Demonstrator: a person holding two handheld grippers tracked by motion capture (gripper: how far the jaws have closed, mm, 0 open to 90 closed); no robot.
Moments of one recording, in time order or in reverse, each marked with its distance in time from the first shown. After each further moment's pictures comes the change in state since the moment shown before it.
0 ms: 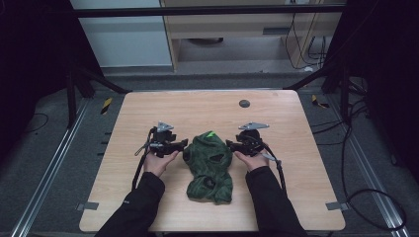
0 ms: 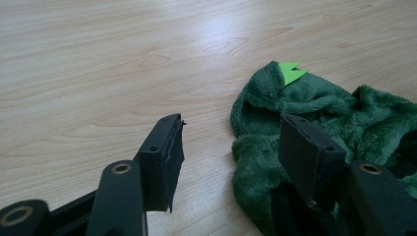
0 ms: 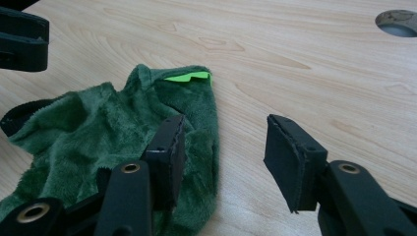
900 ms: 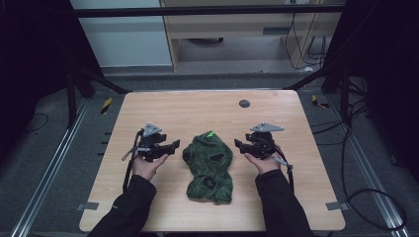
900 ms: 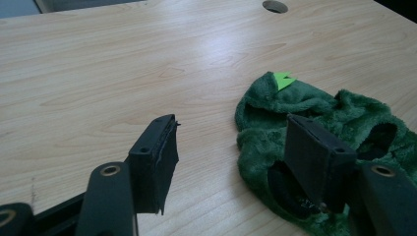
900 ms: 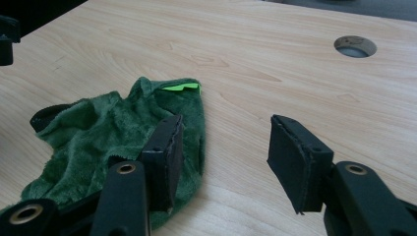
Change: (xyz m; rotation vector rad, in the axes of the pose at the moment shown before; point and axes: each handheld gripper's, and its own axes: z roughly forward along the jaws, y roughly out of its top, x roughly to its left) left arm 0.005 -0.003 -0.042 -0.063 0.005 0.016; right arm -0.006 -0.001 -0.043 -0.070 -0.019 -0.006
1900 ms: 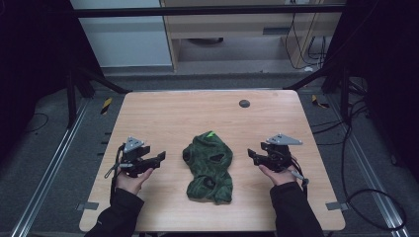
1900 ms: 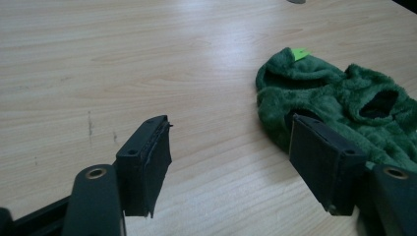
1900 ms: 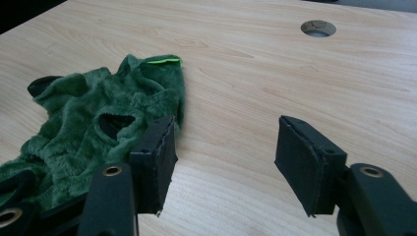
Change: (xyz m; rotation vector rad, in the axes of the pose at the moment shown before) left arm 0.012 -0.035 -0.048 -0.013 0.053 -0.053; right arm -0.014 -0.031 -0.042 -0.021 -0.043 0.000
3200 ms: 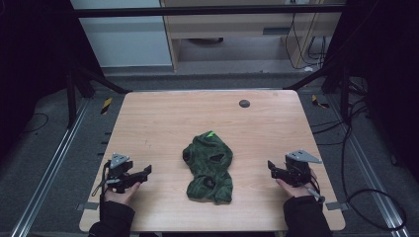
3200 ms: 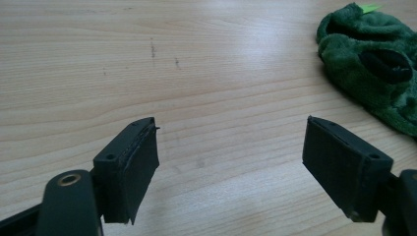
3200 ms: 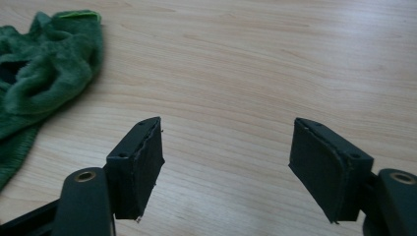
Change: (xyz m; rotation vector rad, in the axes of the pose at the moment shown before) left arm 0.025 -0.054 -0.018 0.044 0.111 -0.081; right arm -0.032 -0.055 -0.028 0.017 -0.190 0.056
